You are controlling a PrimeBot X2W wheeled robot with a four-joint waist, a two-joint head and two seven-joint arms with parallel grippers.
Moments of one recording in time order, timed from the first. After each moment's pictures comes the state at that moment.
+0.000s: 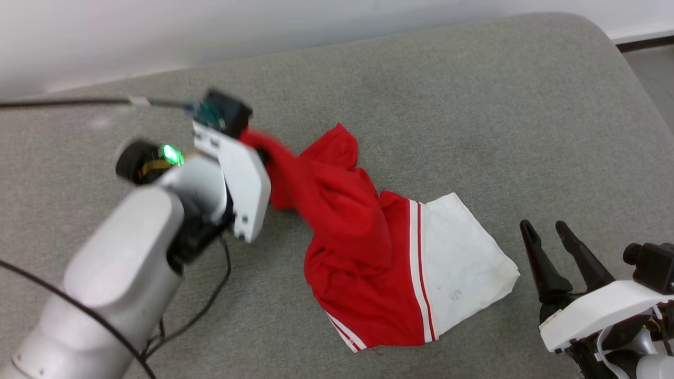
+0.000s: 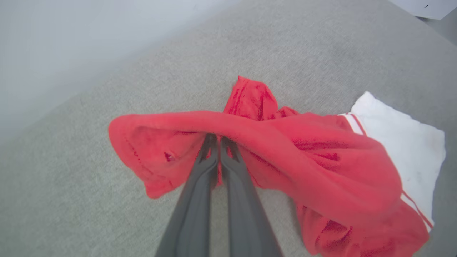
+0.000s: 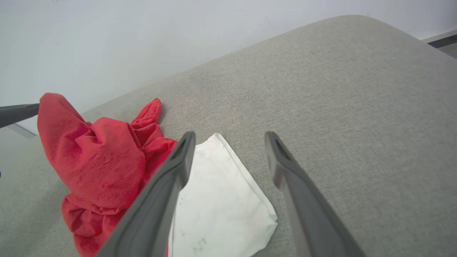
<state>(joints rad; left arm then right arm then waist) -0.71 0.45 -0.60 0.21 -0.63 -0.03 0.56 -0.02 -0.05 -0.04 -0.13 0.42 0.13 0.23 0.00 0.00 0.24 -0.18</state>
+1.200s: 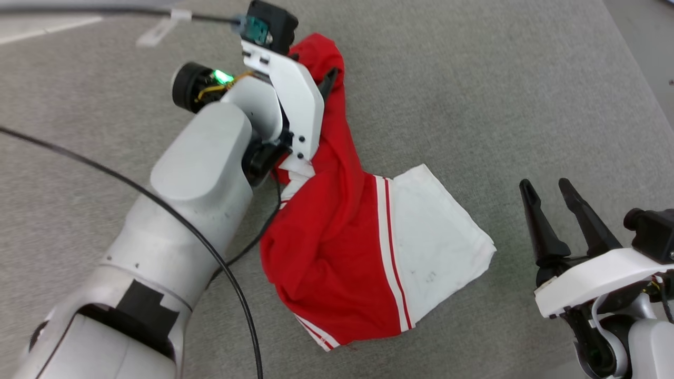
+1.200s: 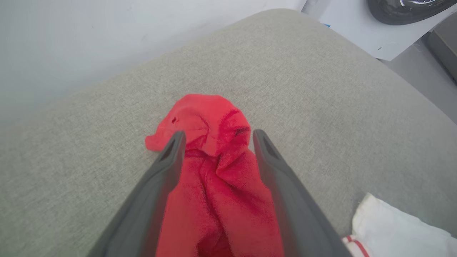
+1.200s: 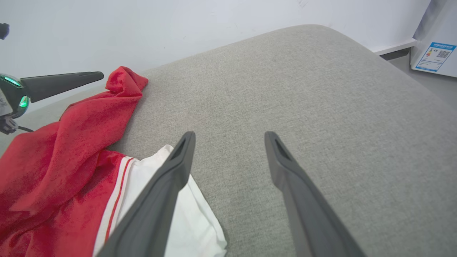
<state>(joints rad) -1.12 0.14 -0.66 0.88 -0.62 -0.13 0.20 -0.14 -0.05 -0.02 -0.08 0.36 0.13 0.15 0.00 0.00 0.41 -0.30</state>
